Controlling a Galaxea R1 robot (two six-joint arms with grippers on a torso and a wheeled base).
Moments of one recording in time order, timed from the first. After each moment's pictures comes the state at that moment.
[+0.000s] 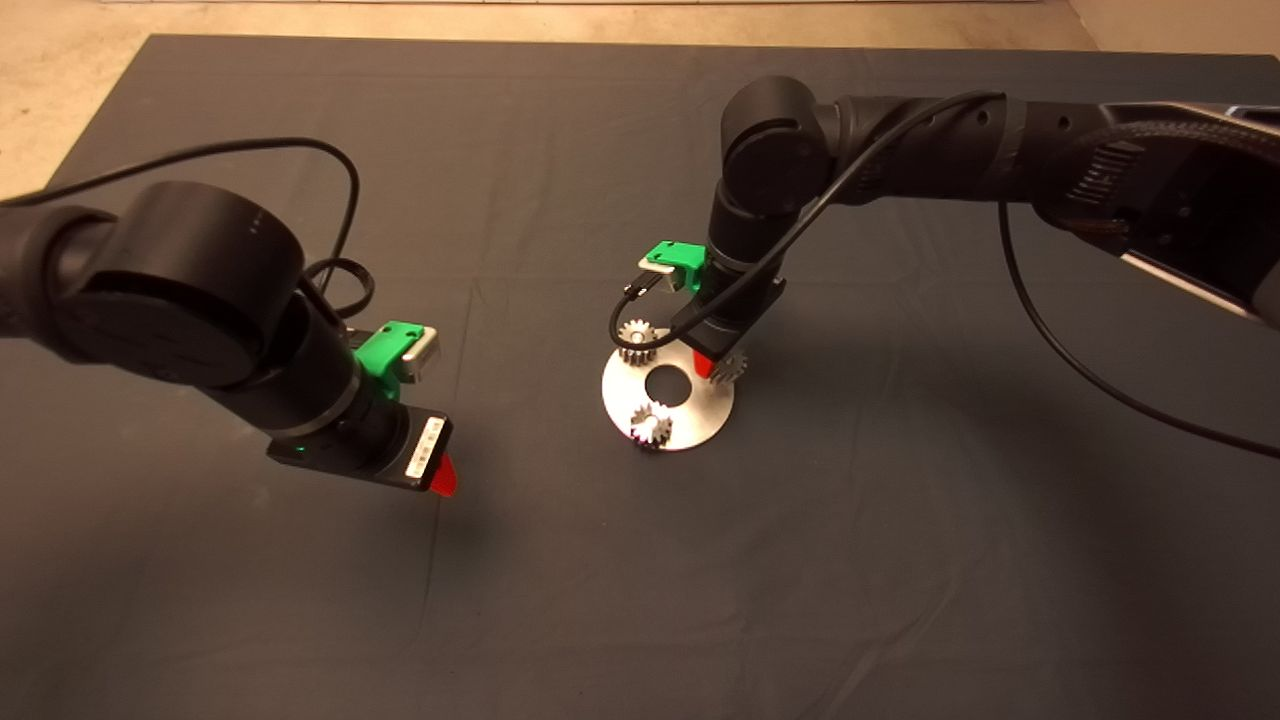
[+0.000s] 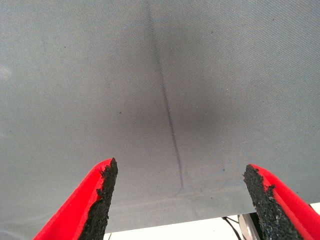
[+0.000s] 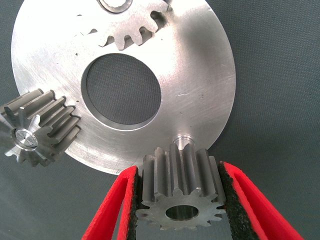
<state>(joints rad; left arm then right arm) -0.44 2.27 -0.70 0.24 1.52 -1.39 0.40 2.91 -1.49 -0.14 -1.53 0.62</state>
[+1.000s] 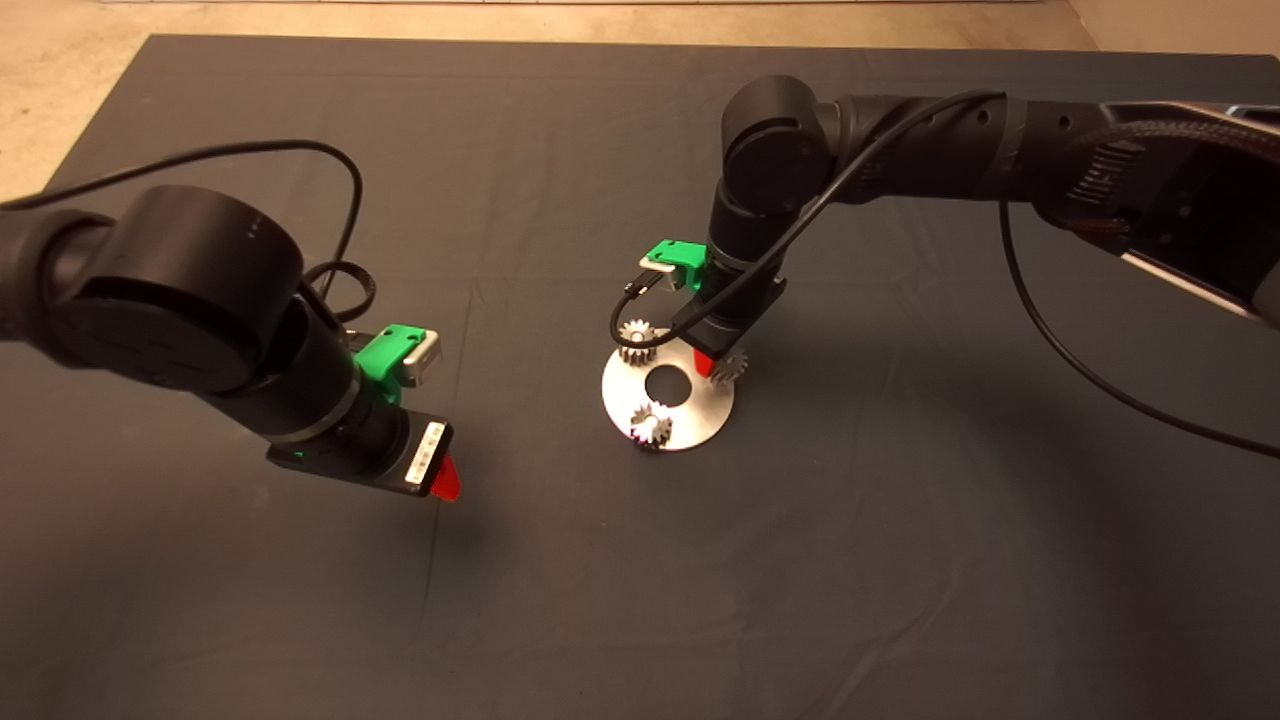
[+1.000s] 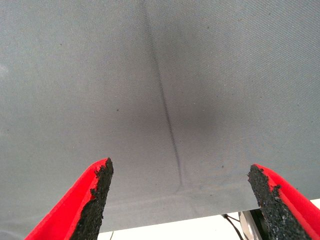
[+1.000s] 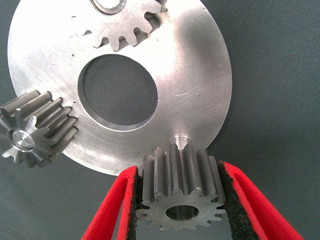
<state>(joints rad) -0.44 2.27 -0.68 0.24 1.52 -1.39 0.40 2.91 -1.49 -0.14 -1.53 0.62</state>
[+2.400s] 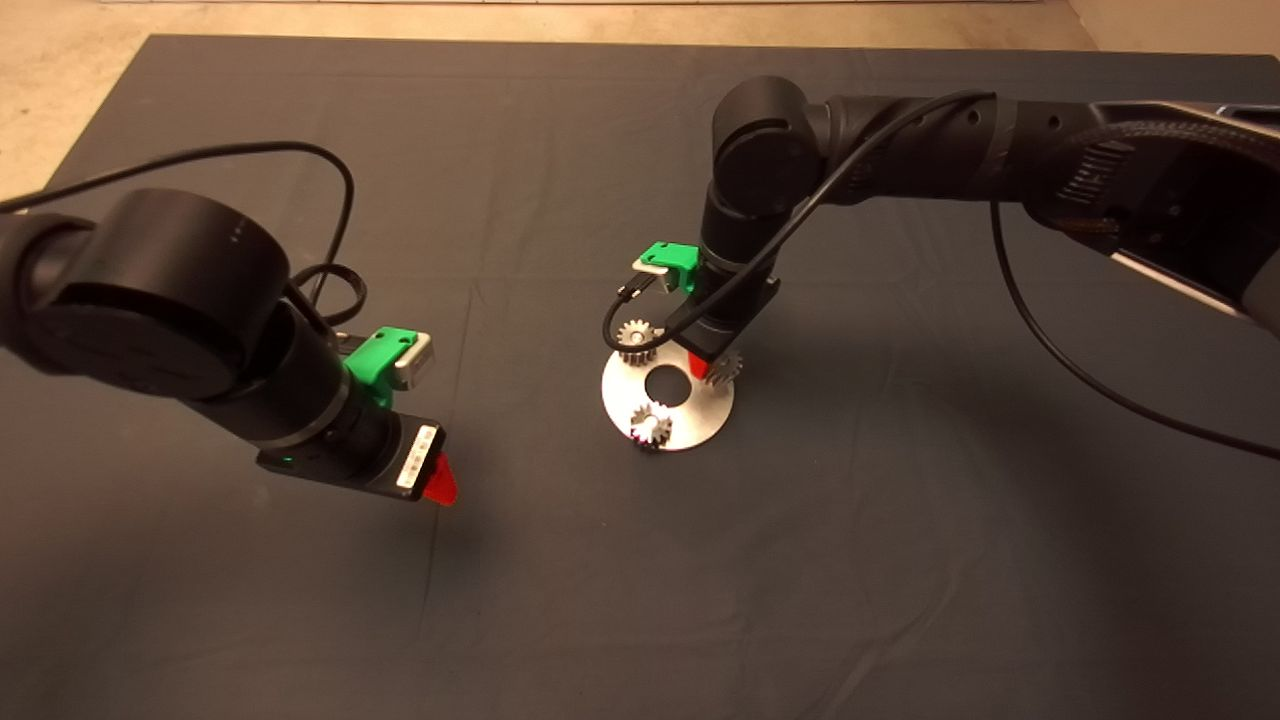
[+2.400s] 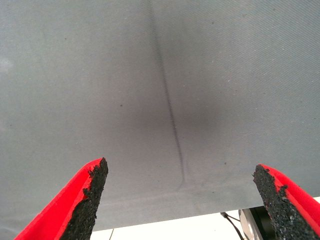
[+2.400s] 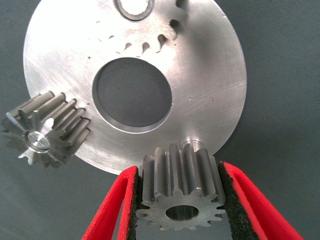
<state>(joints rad) -0.44 2.25 -0.67 0.24 1.52 -1.39 0.40 2.93 -1.50 -0.14 -1.54 0.62</state>
